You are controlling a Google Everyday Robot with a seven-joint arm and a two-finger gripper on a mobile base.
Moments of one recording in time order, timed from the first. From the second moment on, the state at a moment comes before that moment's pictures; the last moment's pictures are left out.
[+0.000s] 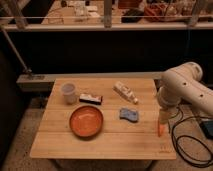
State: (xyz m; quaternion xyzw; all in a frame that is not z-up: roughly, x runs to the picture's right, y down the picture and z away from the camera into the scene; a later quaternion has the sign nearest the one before) arm 0.283 0.108 0.685 -0.28 0.02 0.02 0.96
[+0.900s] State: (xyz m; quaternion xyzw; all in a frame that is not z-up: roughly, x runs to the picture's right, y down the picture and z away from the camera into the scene) arm 0.279 0.107 0.685 -0.28 0.02 0.01 0.96
